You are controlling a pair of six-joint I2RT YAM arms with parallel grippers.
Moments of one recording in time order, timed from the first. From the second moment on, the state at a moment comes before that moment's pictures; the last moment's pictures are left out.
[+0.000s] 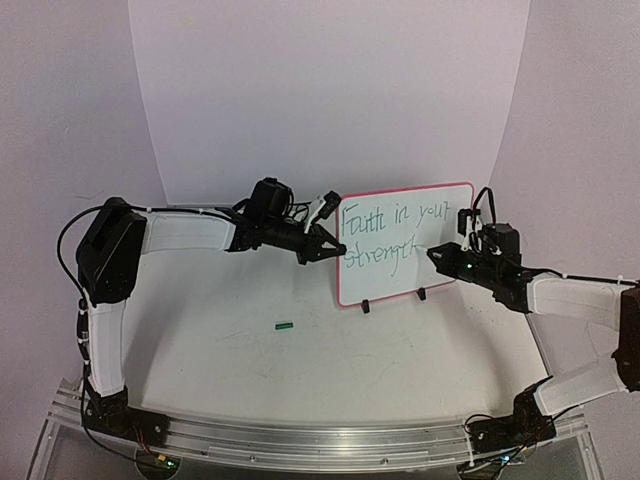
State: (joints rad) left arm -0.72 2.05 1.52 0.03 0.73 0.10; right arm 0.34 1.29 0.63 0.26 -0.15 0.49
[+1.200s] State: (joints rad) left arm -0.72 2.05 1.52 0.03 0.73 0.10; right arm 0.34 1.33 0.61 0.24 -0.12 0.51
